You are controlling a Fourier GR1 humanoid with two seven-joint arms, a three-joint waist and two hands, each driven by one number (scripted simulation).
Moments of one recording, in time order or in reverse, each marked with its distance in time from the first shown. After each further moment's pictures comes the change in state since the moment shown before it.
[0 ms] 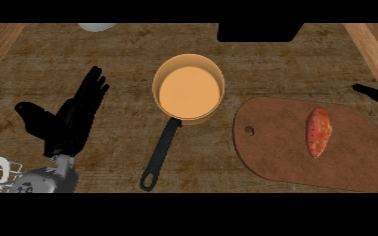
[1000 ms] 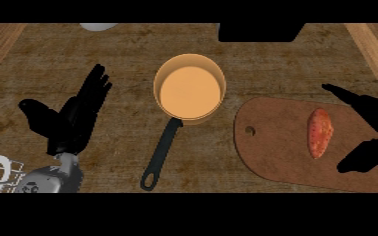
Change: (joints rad) left arm -0.010 -0.073 0.045 -0.018 -0.072 -0.048 0.043; right arm -0.121 0.251 0.059 0.116 0.292 0.048 0.099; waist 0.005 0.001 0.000
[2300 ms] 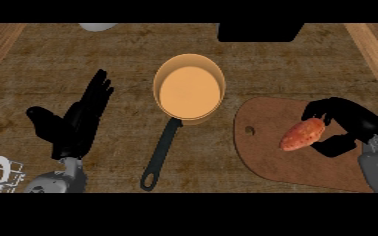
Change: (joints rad) left arm 0.035 -0.069 0.039 0.013 -0.061 -0.060 -0.033; right arm -0.052 0.121 0.028 0.218 0.285 -0.020 -0.257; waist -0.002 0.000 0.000
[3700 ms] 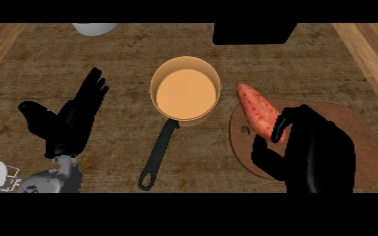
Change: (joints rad) left arm -0.011 0.004 0.033 -0.014 -0.007 -0.002 0.050; right arm -0.011 0.472 0.414 -0.623 0.688 -0.285 0.955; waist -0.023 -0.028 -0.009
